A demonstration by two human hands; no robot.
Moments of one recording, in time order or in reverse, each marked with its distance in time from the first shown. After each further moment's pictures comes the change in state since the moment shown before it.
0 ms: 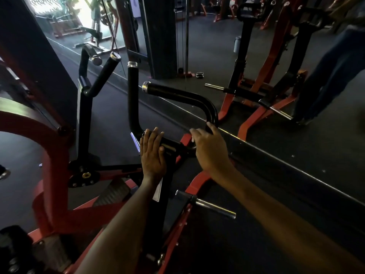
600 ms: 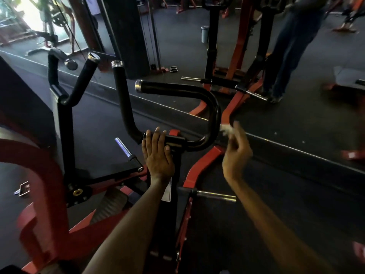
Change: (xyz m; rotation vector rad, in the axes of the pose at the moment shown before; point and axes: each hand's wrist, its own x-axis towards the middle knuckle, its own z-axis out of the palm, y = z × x) left_hand 0.003 -0.004 -0.002 0.006 -0.037 0.070; right_hand -0.047 -0.011 0.018 0.503 0.721 0.701
